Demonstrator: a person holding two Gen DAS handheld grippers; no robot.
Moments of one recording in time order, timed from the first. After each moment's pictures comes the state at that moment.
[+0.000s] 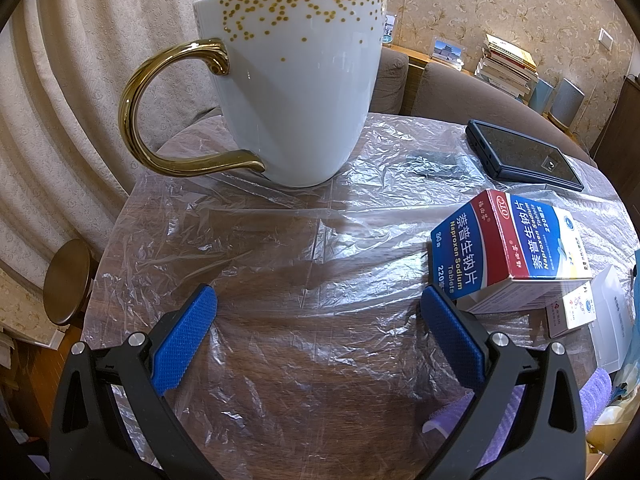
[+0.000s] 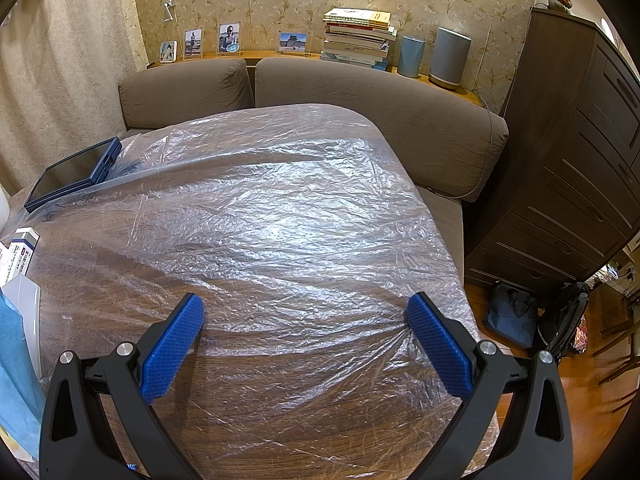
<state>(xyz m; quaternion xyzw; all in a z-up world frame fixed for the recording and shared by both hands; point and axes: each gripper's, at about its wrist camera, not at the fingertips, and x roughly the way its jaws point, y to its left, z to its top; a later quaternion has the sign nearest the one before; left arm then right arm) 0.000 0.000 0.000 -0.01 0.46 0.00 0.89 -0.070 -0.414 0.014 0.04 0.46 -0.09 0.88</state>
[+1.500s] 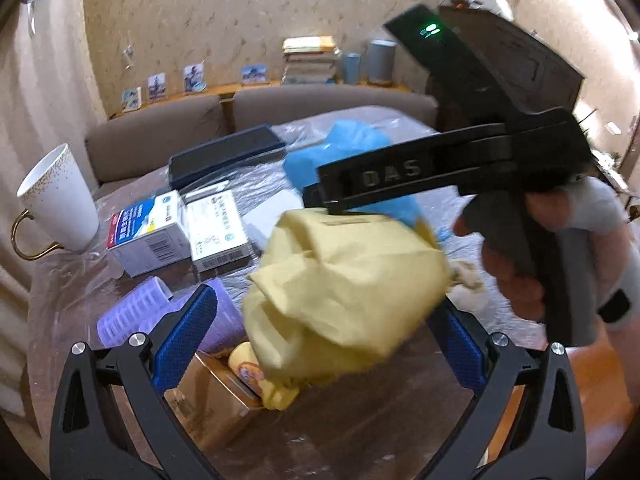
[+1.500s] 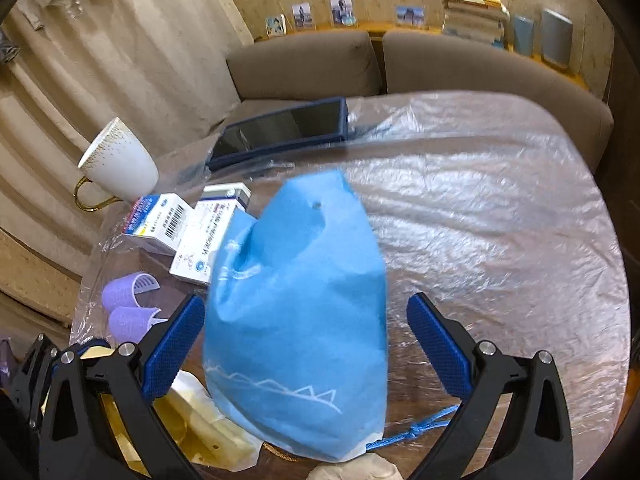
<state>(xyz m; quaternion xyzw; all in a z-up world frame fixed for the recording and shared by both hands) -0.144 -0.173 0.072 0.11 0.40 -0.25 0.88 -0.080 -0.265 0.050 0.13 0.51 0.11 0.85</state>
